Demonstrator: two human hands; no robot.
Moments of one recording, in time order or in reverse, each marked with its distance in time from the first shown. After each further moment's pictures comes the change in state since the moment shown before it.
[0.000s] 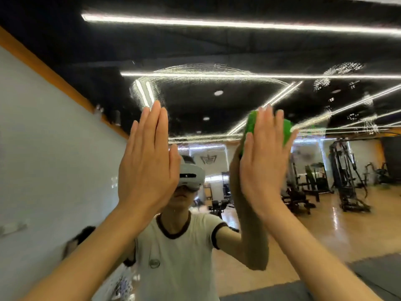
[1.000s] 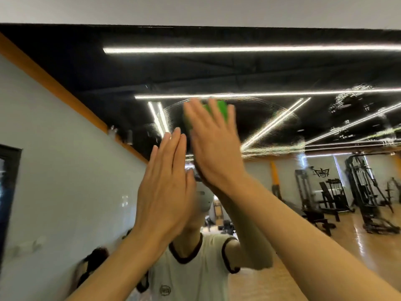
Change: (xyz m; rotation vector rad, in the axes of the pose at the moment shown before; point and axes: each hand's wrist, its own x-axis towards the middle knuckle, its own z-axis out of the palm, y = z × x) left_hand 0.003 -0.009 -0.013 -0.098 0.004 0.025; right_hand 0.055 -0.095 0.035 0.083 -0.093 -0.446
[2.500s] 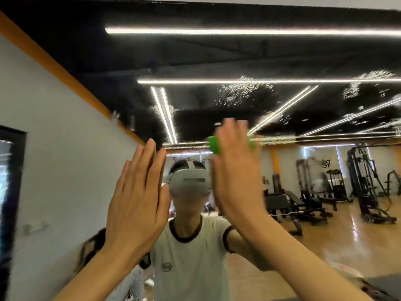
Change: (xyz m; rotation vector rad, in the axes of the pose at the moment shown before) left_hand -0.060 -0.051 -0.031 0.150 -0.093 0.003; right_hand -0.081 -0.023 -0.012 0.080 -0.005 0.172
